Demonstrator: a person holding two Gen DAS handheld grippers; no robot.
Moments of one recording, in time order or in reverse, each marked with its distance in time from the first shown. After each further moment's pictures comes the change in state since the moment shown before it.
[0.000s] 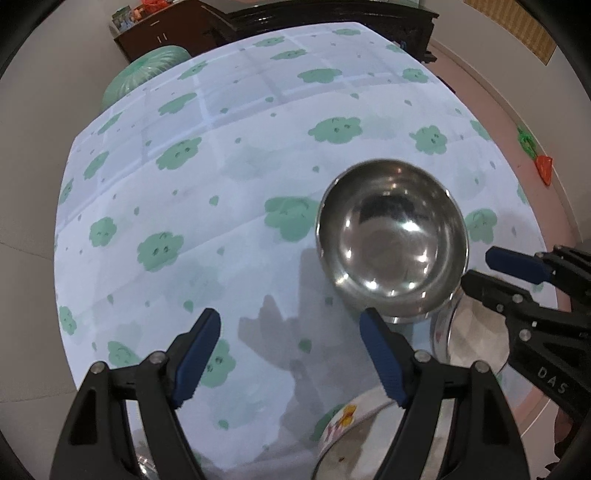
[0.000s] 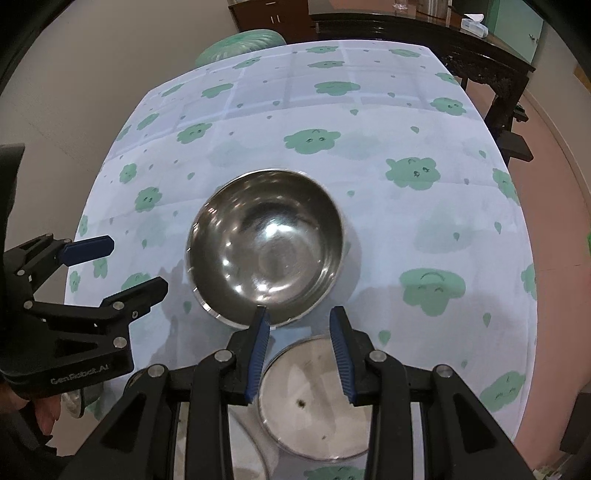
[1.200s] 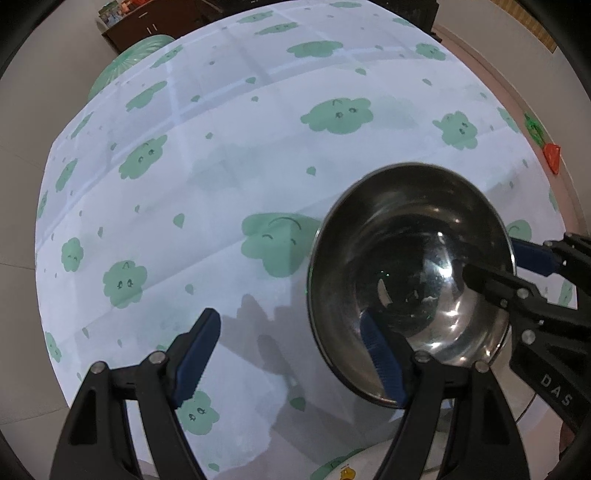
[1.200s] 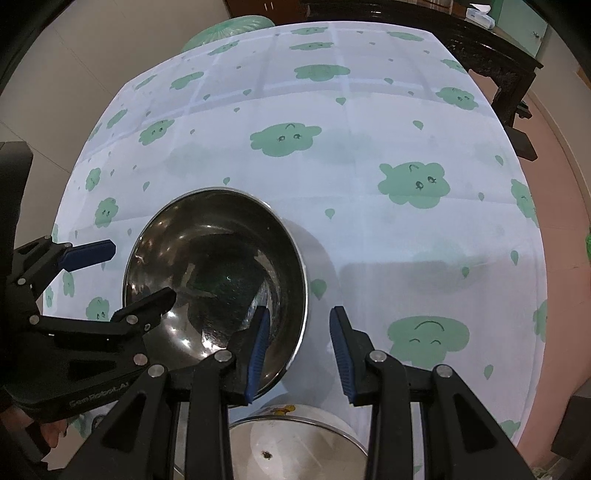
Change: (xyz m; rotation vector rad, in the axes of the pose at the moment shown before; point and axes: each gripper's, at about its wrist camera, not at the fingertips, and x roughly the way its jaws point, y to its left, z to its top) left arm 0.060 -0.013 0.036 0.025 0.072 0.026; right arm 0.049 -0.021 0.034 -0.002 0.054 -0.029
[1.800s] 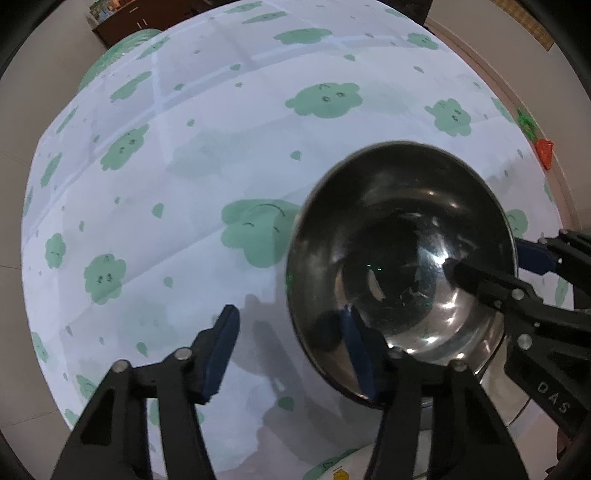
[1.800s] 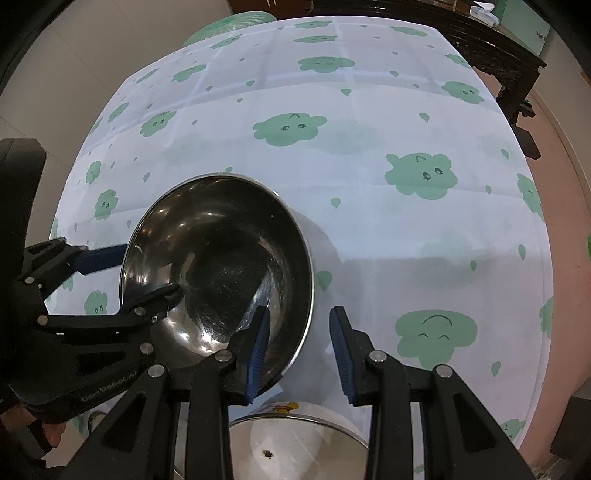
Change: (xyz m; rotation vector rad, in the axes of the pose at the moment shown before) left arm 0.012 -0.001 -0.002 0.011 0.021 -0.055; right arm 0.005 0.002 -0.005 -0.011 0.010 0.012
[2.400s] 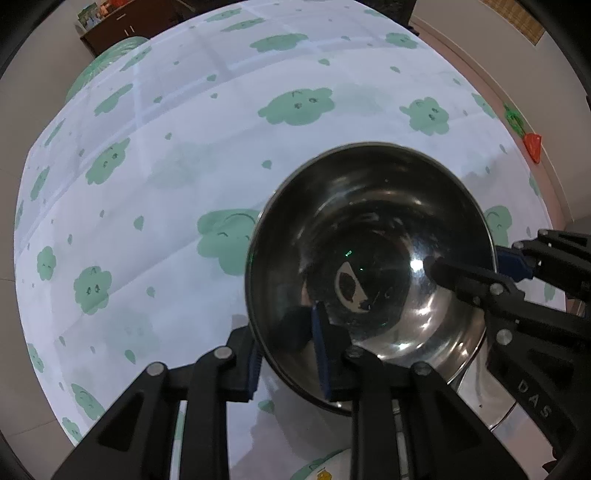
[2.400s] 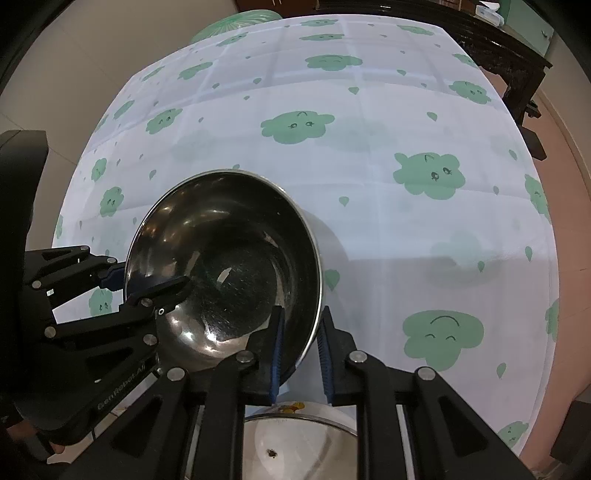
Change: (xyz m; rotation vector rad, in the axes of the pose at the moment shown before) left arm -0.006 -0.014 0.001 0.036 -0.019 -0.024; right arm 0.000 0.002 0.001 -0.008 0.006 0.022
